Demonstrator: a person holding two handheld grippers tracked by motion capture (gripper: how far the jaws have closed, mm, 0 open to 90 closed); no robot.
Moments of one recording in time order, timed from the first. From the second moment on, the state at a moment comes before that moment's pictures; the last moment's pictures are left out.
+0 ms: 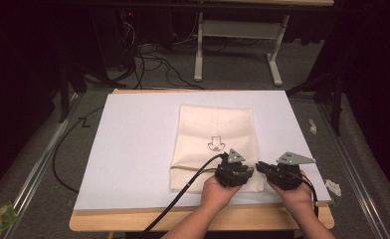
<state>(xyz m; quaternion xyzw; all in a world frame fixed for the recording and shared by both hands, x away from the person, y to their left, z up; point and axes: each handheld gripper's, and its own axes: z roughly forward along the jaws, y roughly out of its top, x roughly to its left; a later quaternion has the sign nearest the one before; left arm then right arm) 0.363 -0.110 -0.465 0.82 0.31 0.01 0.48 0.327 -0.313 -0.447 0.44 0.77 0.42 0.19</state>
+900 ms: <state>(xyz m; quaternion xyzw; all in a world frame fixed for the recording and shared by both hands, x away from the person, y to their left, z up) 0.365 -0.065 -0.460 0.82 0.34 0.04 0.46 0.322 -0.305 -0.445 0.43 0.78 0.41 0.20</state>
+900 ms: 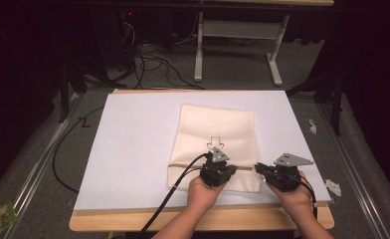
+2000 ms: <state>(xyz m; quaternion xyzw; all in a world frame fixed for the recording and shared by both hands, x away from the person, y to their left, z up) 0.357 0.089 -0.470 0.82 0.38 0.11 0.42 0.334 -0.350 -0.460 0.50 0.75 0.38 0.22</state>
